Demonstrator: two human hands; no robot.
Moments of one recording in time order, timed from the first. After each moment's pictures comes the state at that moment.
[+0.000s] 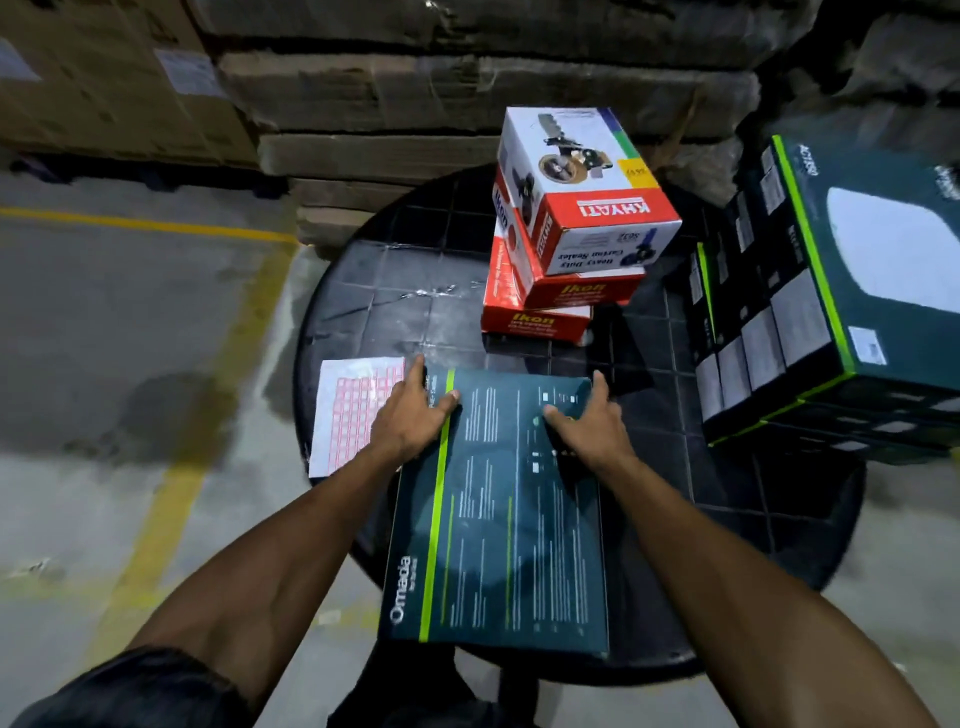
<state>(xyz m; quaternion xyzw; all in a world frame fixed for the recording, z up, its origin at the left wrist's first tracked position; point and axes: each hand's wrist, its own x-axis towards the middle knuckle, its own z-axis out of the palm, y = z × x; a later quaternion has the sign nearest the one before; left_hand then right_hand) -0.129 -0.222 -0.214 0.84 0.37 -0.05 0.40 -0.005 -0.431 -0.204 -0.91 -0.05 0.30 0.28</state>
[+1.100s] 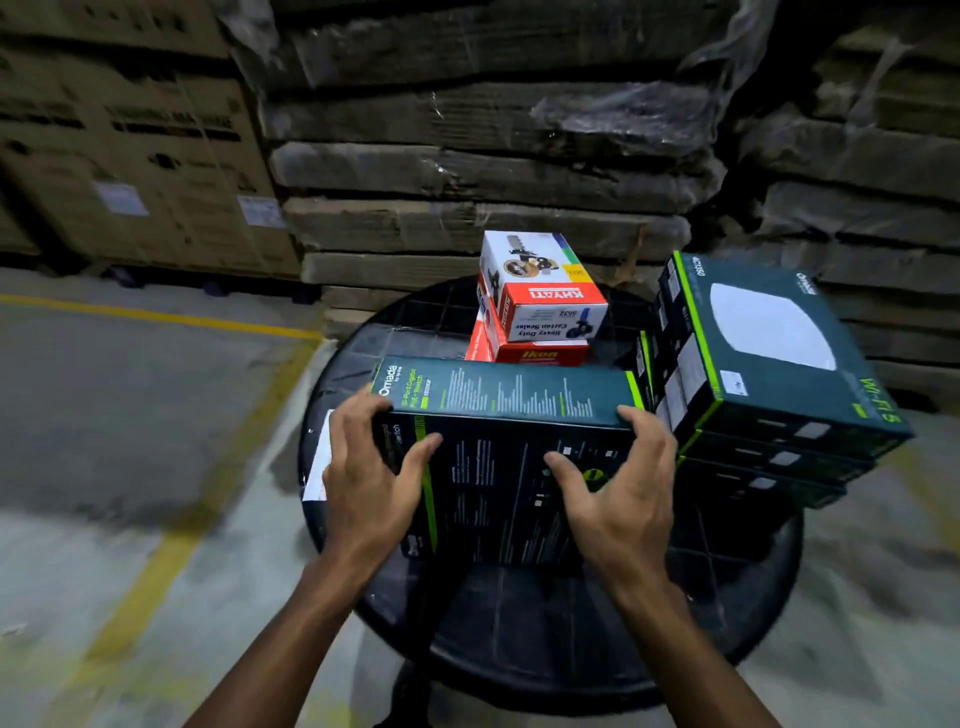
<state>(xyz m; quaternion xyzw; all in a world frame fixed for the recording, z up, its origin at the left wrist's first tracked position) -0.230 -0.360 -0.064 0.80 0.27 0.44 0.30 -0.113 -0.537 -0.063 -0.83 -0.24 -0.15 0.48</state>
